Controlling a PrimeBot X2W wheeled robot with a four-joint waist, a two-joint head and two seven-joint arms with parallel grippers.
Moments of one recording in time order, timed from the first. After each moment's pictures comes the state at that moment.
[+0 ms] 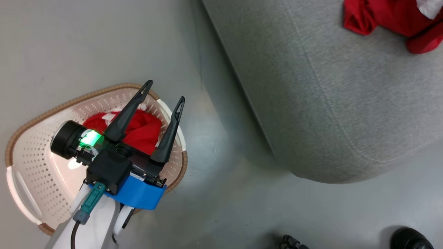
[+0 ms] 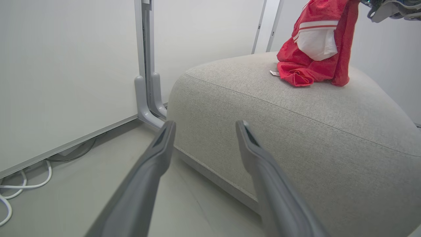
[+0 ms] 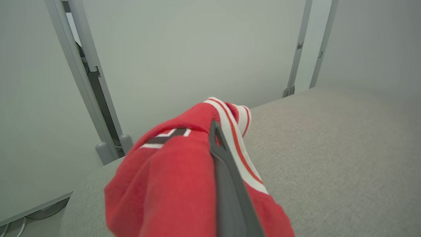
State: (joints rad) left arm -0.35 0.31 -0.40 0.00 -0.15 -0.13 -0.26; right arm -1.10 -0.42 -0.05 0.81 0.56 0.13 -0.26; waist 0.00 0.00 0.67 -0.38
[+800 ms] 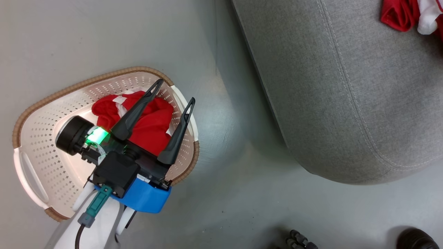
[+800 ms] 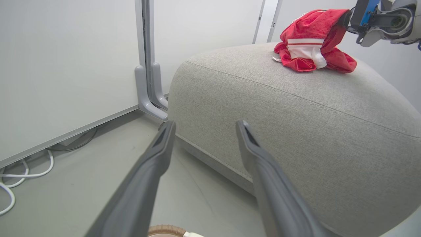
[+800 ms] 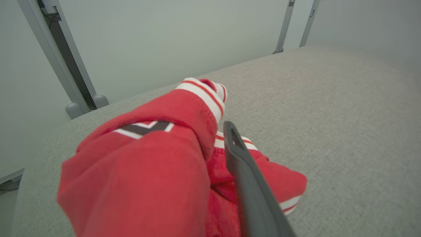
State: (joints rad) left arm -0.37 0.34 -0.45 -0.04 -0.14 -0.13 -0.26; right arm -1.06 -0.34 -0.26 0.89 0.36 0.13 -0.26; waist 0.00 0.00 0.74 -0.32
